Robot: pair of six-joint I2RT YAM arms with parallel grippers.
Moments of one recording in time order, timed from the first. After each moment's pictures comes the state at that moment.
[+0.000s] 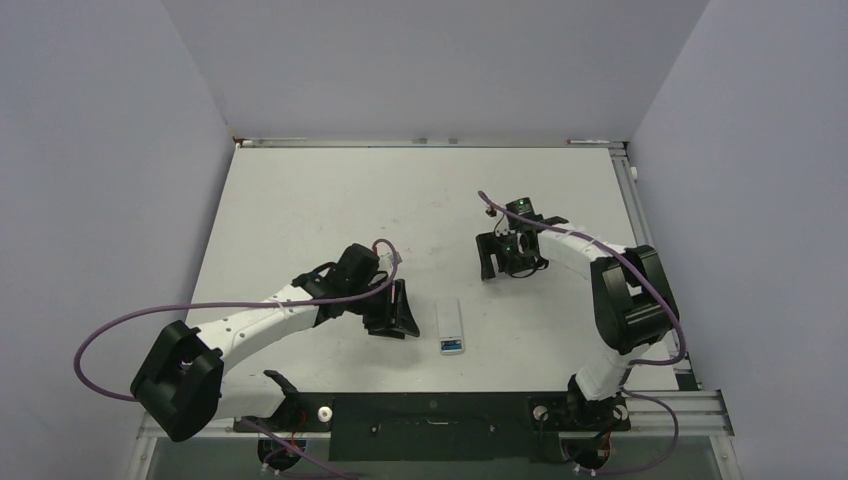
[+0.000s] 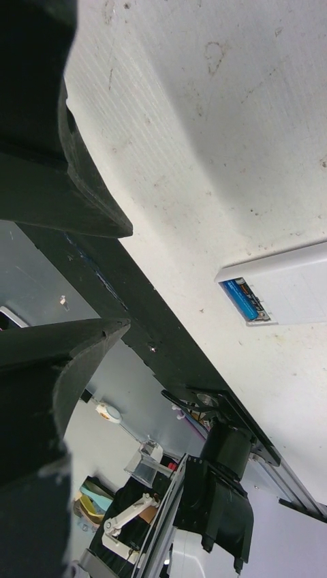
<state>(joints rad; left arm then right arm) -0.70 1.26 0.70 -0.39 0.50 -0.80 0.32 1.73 1.04 -0.47 -0.19 0.06</state>
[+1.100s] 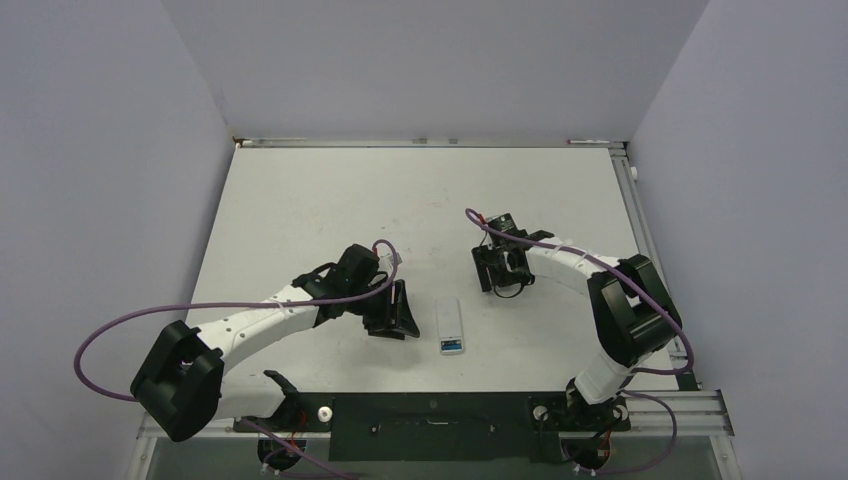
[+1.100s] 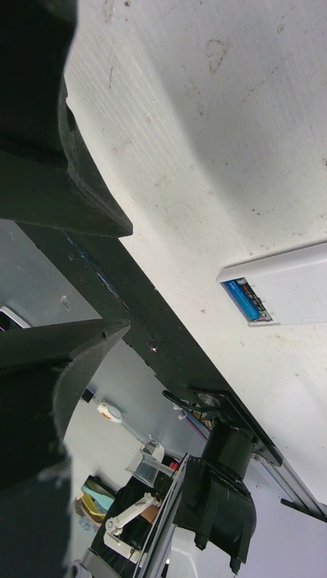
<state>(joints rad) -0.70 1.26 0.70 -0.39 0.50 -0.80 0.47 1.66 0.94 -0.46 0.06 0.18</state>
